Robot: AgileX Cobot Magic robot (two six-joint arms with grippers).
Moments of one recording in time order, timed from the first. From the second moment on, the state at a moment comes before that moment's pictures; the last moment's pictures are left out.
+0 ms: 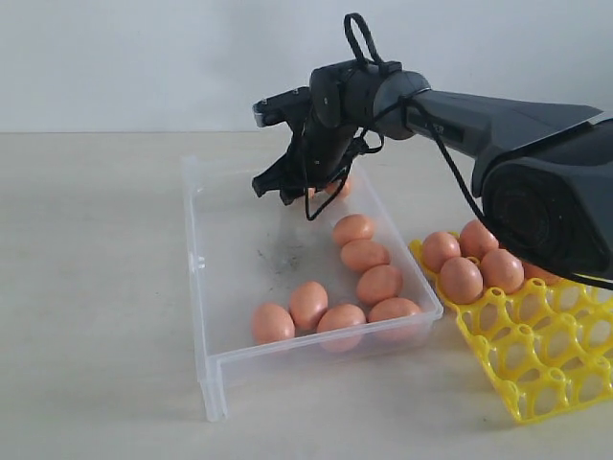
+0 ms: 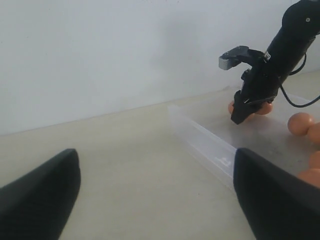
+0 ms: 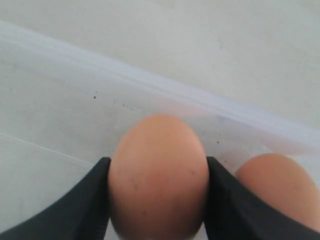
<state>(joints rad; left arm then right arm) -0.12 0.00 0.00 -0.39 0.18 0.50 0.53 2.56 -2.23 0.03 0.80 -0.09</state>
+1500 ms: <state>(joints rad) -0.12 0.00 0.00 -0.39 0.18 0.50 0.09 1.78 -0.26 0.12 -1.21 0.25</state>
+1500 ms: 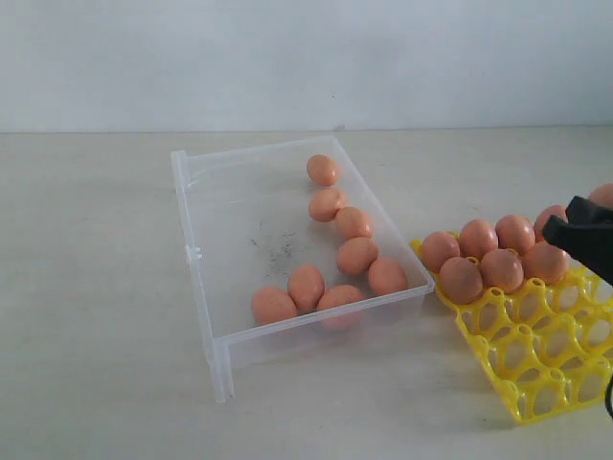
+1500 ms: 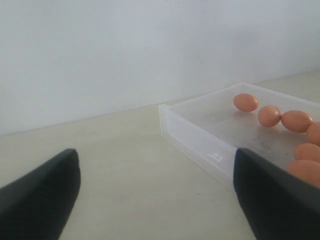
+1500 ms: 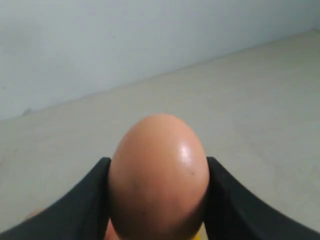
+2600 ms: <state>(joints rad) -0.12 0.00 0.00 -0.39 0.18 0.50 -0.06 2.01 -0.34 -0.10 -1.25 0.45</state>
